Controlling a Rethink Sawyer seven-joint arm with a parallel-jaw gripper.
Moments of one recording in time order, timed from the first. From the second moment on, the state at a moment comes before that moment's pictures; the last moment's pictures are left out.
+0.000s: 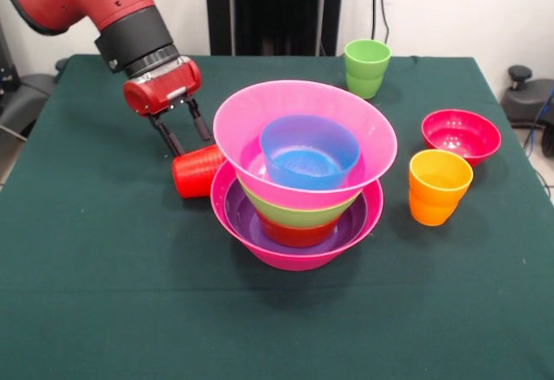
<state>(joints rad) -1.41 -0.15 0.80 1.88 -0.70 0.28 0.40</state>
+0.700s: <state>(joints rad) -1.37 -0.15 0.91 1.82 -0.62 0.28 0.40</state>
